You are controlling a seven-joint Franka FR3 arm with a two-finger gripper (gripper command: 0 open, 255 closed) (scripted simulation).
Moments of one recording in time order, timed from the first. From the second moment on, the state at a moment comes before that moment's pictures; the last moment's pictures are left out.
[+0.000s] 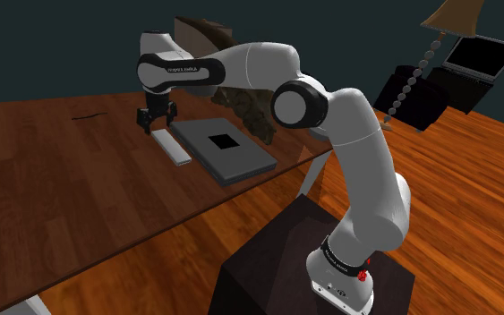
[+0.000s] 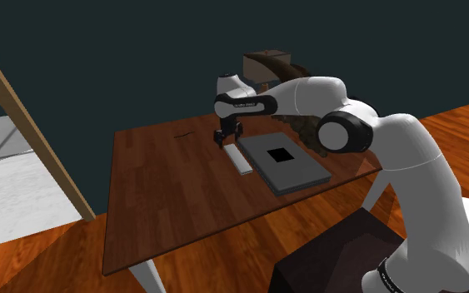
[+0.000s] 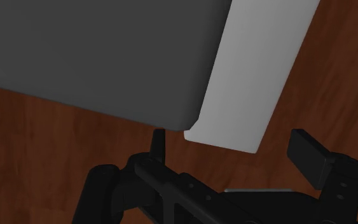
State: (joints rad) arm 0.13 0.81 0.16 -1.09 -0.13 1.91 0.17
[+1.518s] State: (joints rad) arm 0.13 0.81 0.16 -1.08 -0.13 1.89 0.17
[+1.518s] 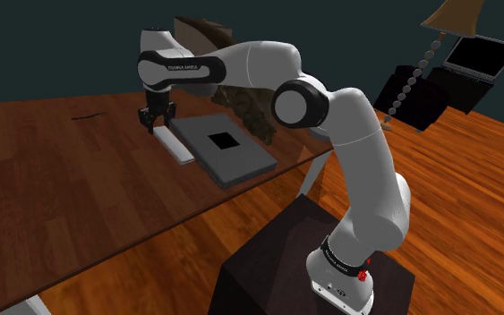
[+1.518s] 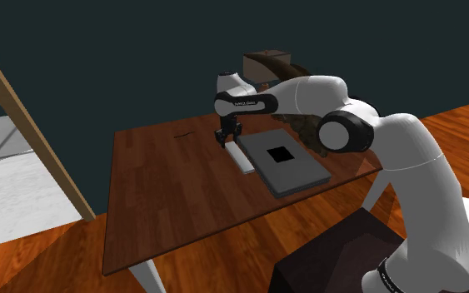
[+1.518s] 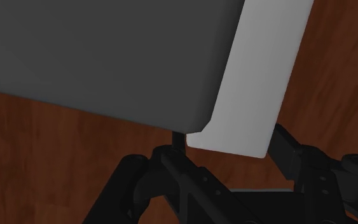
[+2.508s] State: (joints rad) arm 0.13 0.79 0.16 -0.93 -0.13 1.72 0.15
